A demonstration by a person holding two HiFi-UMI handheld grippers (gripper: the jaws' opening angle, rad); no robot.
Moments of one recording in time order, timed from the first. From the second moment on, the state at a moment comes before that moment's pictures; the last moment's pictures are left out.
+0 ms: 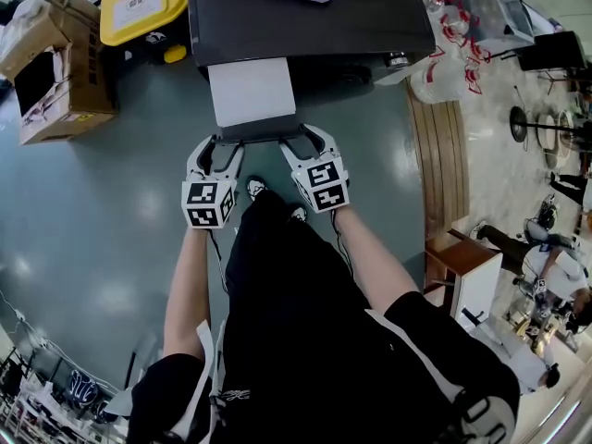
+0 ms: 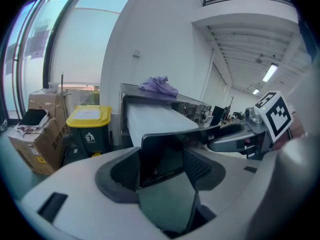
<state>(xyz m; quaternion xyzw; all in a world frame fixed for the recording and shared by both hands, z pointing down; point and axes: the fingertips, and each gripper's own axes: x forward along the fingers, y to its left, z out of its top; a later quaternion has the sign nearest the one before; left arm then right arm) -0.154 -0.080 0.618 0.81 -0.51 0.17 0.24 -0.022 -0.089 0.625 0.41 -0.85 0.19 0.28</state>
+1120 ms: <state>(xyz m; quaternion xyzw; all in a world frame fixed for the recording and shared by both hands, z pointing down) -0.140 -0.034 0.618 0.80 -0.53 0.17 0.25 -0.008 -0.047 0.626 0.40 -0.85 0.19 0.28</state>
